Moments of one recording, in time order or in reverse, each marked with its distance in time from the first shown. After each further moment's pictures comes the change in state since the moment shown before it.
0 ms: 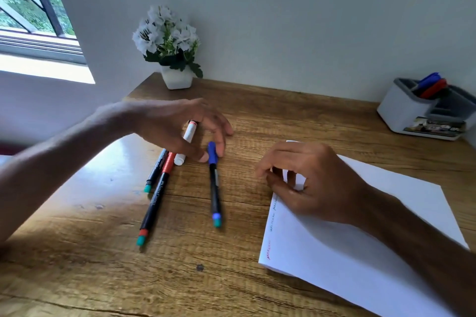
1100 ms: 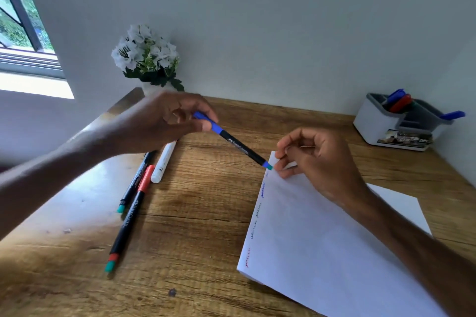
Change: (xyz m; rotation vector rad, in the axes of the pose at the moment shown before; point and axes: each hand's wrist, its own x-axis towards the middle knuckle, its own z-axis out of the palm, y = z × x) left_hand 0.014 0.016 -0.005 -0.348 0.517 0.110; right_hand -0.005 0.037 -0.016 0.514 0.424 0.658
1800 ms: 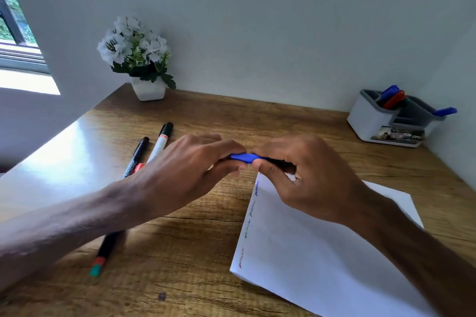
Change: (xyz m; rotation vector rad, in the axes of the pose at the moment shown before) left_hand -0.024 0.045 0.070 0.265 0.072 0.222; right_hand -0.015 -0.023 0.003 -0.680 -0.261 -0.484
